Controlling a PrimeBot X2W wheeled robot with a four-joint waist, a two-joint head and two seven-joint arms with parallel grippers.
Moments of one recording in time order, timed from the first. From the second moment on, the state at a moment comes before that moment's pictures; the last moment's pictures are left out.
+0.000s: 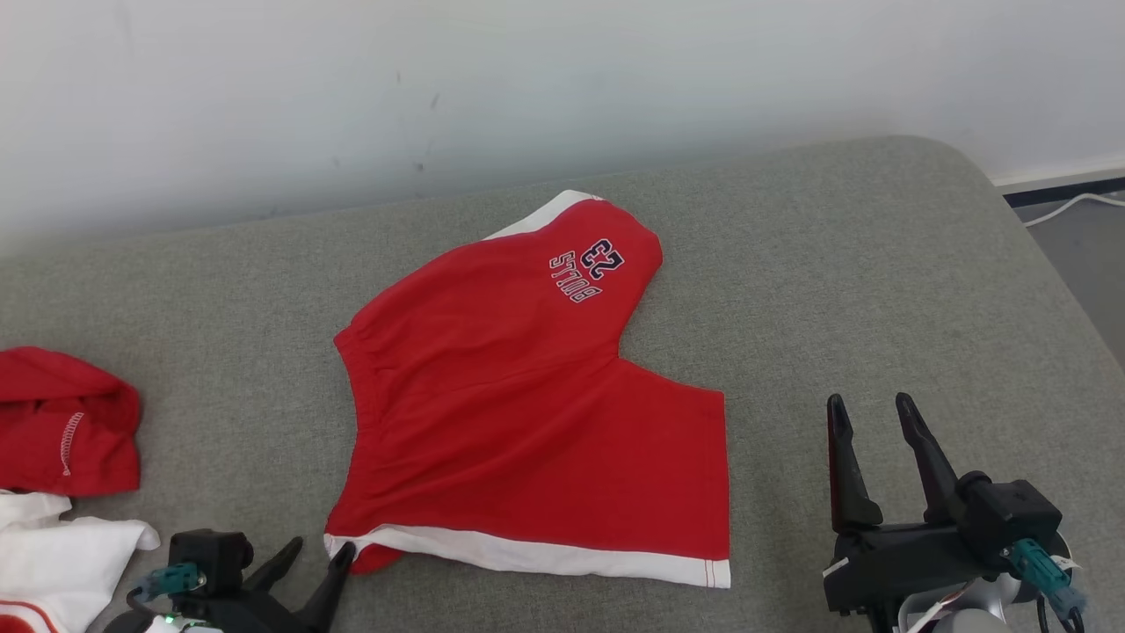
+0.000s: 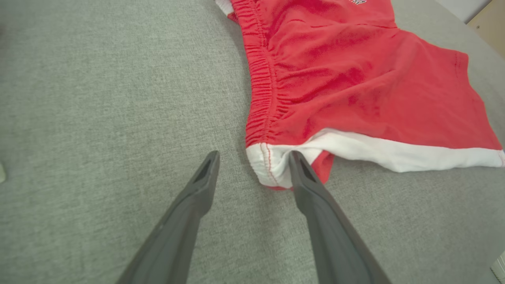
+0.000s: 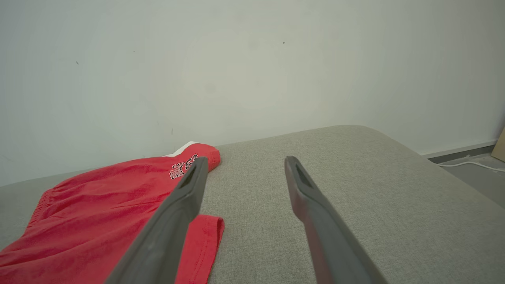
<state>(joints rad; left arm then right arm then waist) -0.17 0.34 -0.44 0.41 -0.50 -0.11 0.06 -0.05 -0.10 0.13 0.11 0.34 -0.11 -0.25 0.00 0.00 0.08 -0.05</state>
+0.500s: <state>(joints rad) -0.20 0.33 -0.50 0.45 -0.54 -0.12 0.09 -0.05 -0.11 0.19 0.15 0.33 -0.05 -0.24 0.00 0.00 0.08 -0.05</state>
